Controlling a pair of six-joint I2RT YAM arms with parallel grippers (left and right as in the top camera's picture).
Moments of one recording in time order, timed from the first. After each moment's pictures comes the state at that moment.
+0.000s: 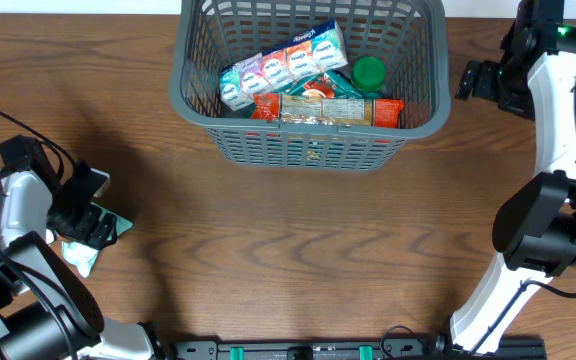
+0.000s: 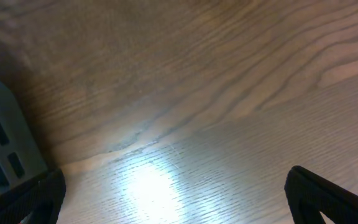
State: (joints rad) left arm 0.52 1.69 1.03 -0.88 -0.07 0.87; right arm -0.20 2.08 2.00 -1.22 0.07 0.18
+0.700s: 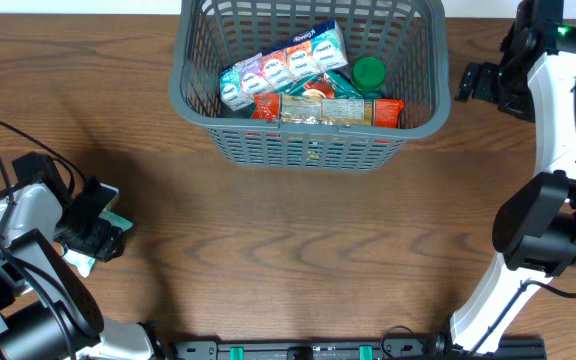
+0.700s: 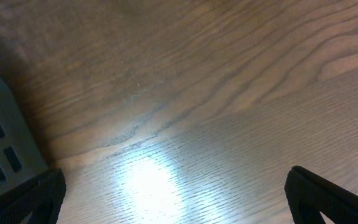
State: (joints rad) left arm 0.52 1.69 0.91 -0.78 -0.07 0.88; right arm -0.20 2.08 2.00 -1.24 0.07 0.18
